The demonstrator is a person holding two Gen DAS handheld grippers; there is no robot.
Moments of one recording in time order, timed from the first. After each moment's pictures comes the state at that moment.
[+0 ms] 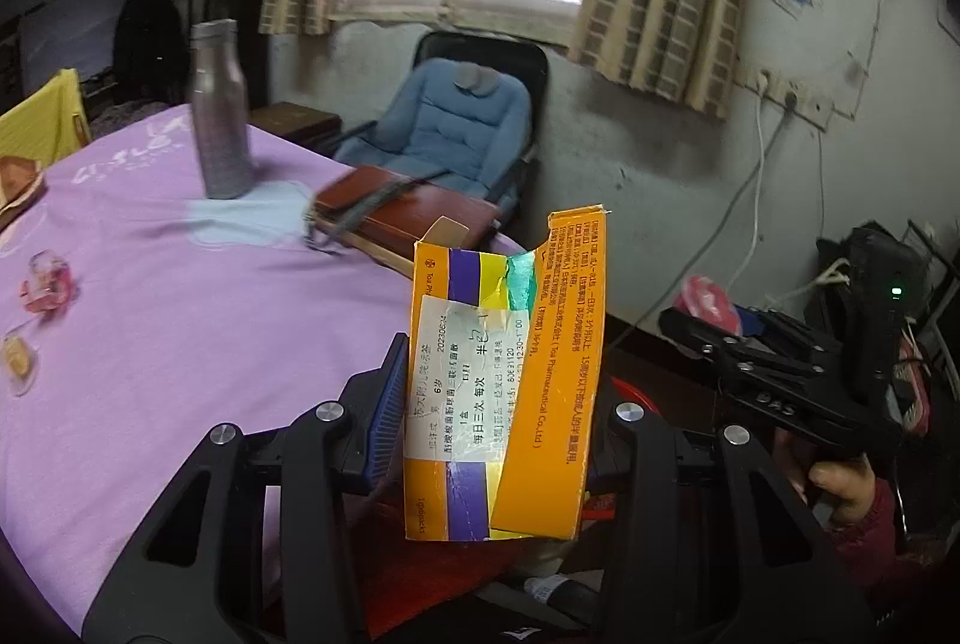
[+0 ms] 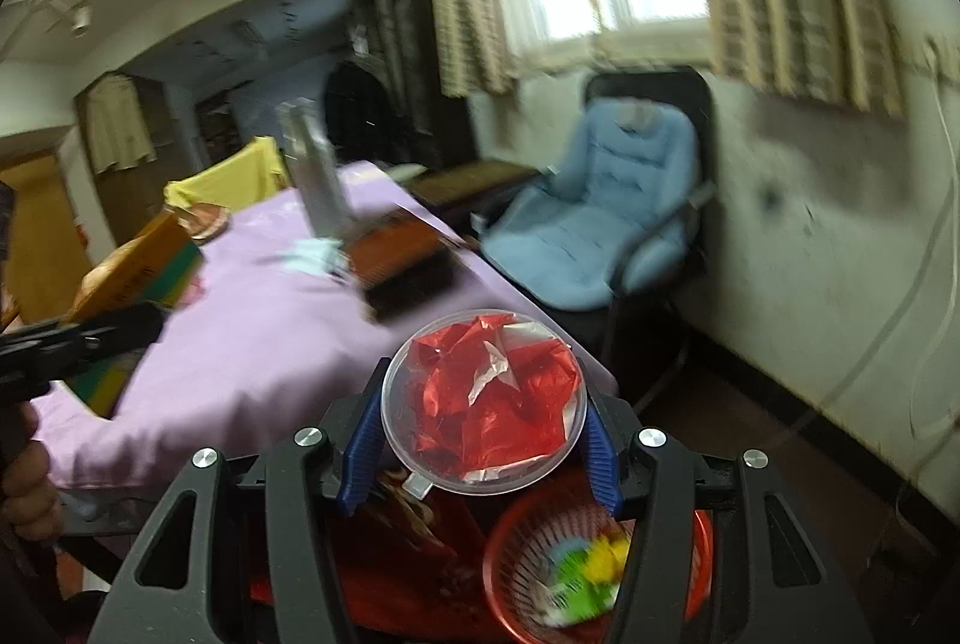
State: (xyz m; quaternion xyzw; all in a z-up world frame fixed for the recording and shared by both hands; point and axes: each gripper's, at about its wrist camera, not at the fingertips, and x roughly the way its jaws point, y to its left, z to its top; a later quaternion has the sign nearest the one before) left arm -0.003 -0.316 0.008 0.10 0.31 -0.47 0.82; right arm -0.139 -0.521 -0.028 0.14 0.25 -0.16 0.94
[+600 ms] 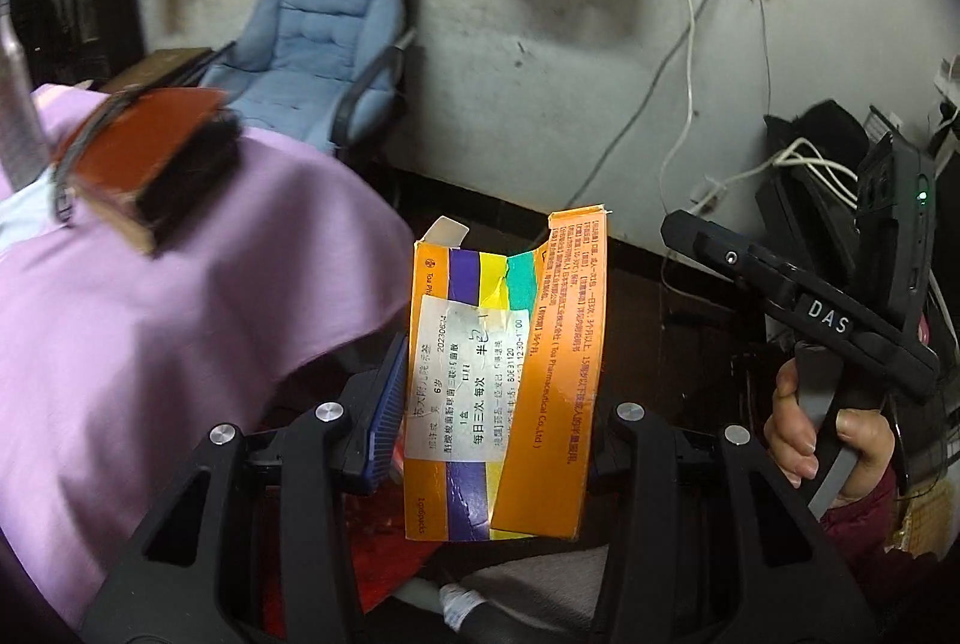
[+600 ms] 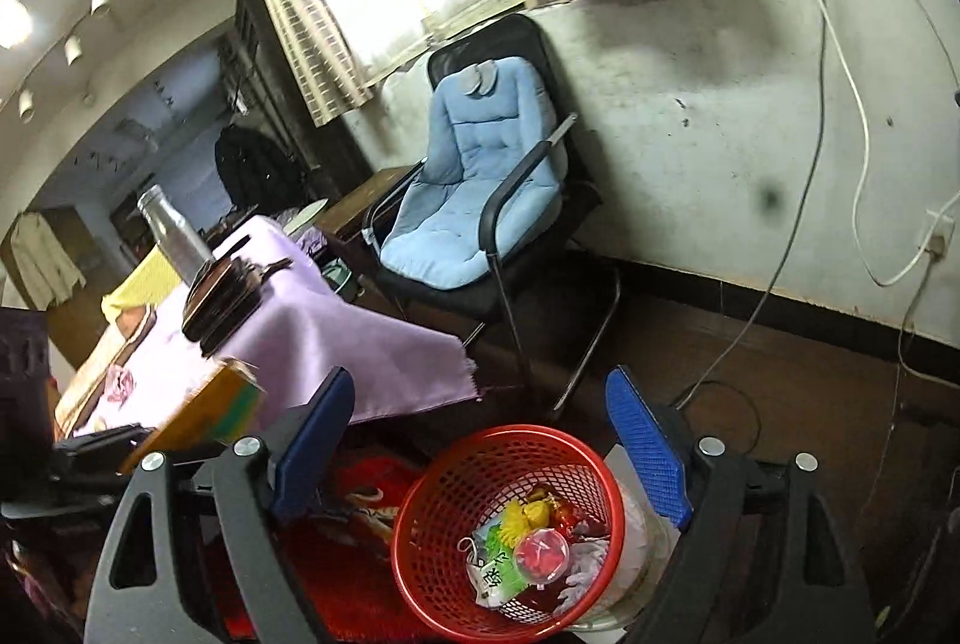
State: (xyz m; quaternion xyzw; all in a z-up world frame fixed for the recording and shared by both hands) left arm -0.038 -0.458 -0.071 0.19 0.38 -0.54 0.72; right arm -0.212 -0.621 -0.093 0.28 0.21 -0.25 0.90
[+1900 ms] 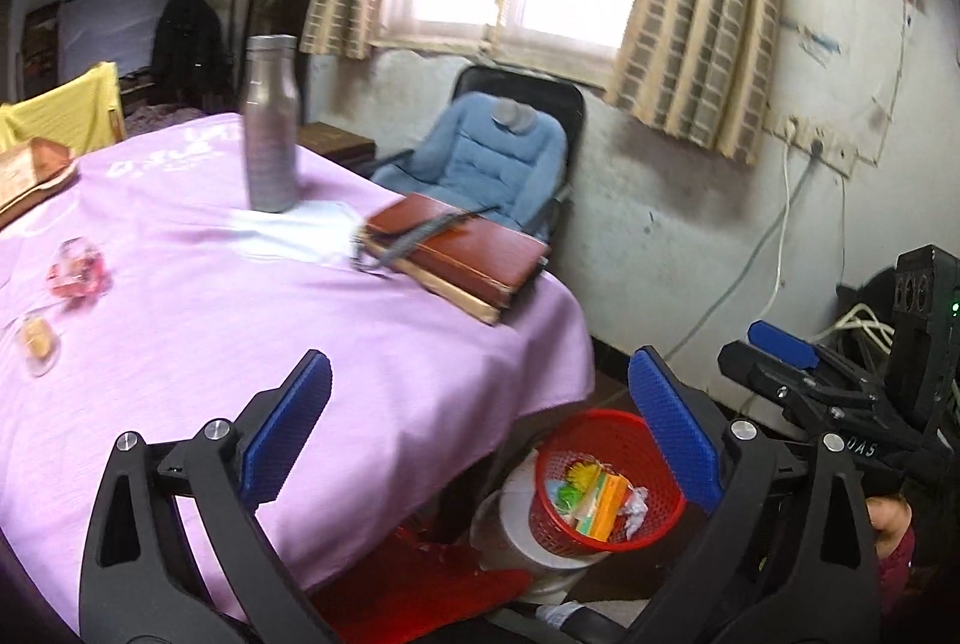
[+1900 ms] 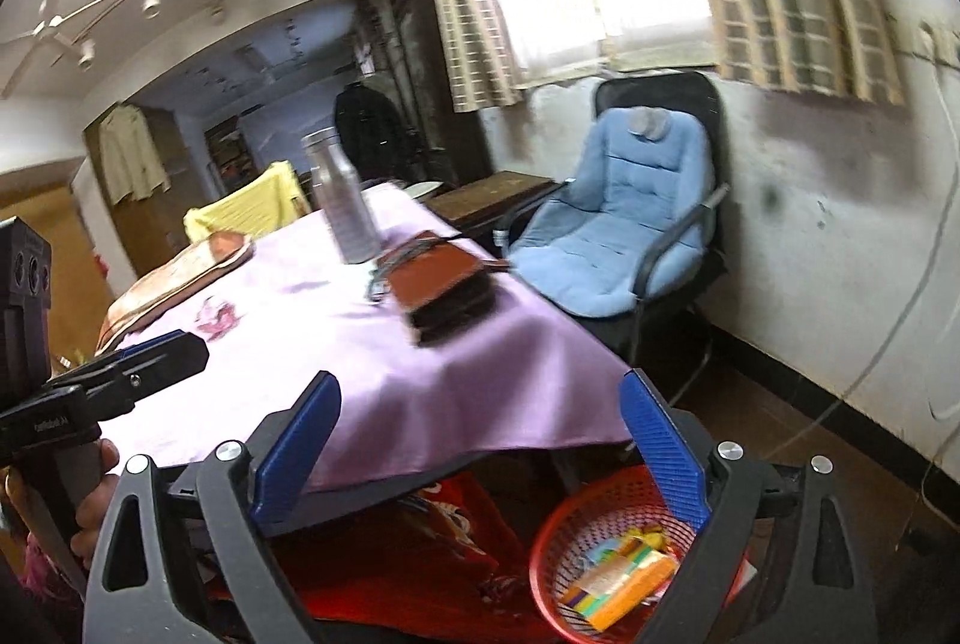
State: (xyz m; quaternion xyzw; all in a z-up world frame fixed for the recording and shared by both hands) left arm 0.008 -0.280 0.017 0.05 0.27 -0.43 0.86; right arm -0.137 -0.480 -0.001 0.15 0.22 -0.13 0.96
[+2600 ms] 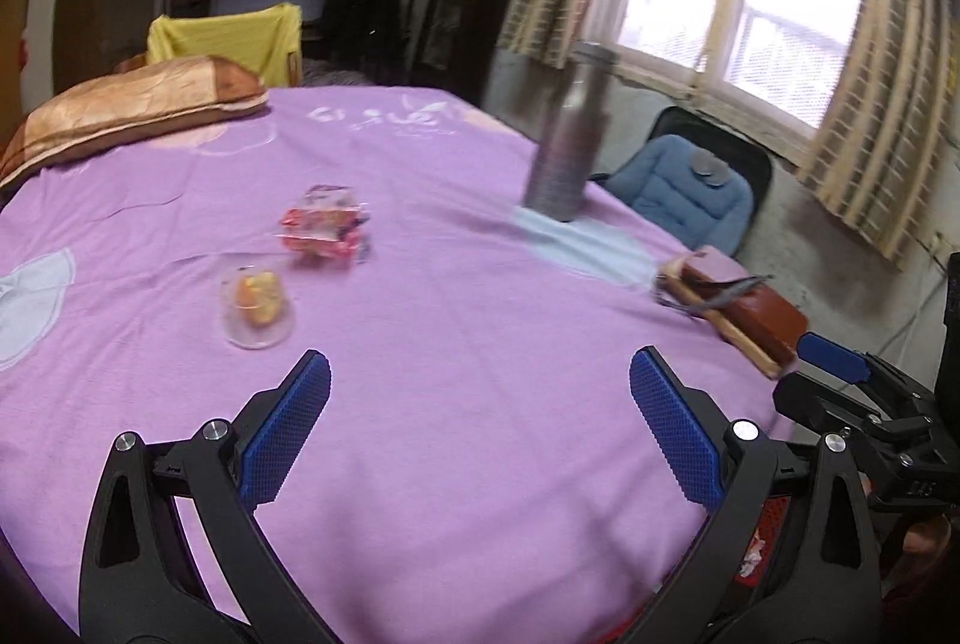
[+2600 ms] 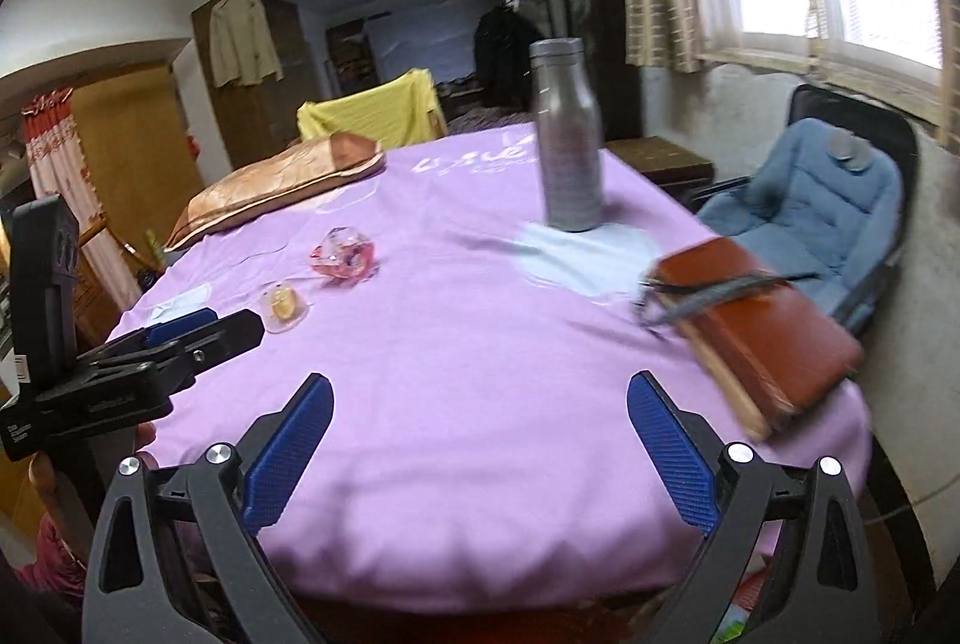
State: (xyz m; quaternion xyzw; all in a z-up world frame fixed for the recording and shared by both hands) left arm 0.135 -0.135 0.000 -0.02 0.31 -0.25 0.92; right arm 0.041 -0.345 0.016 0.08 0.29 0.02 0.95
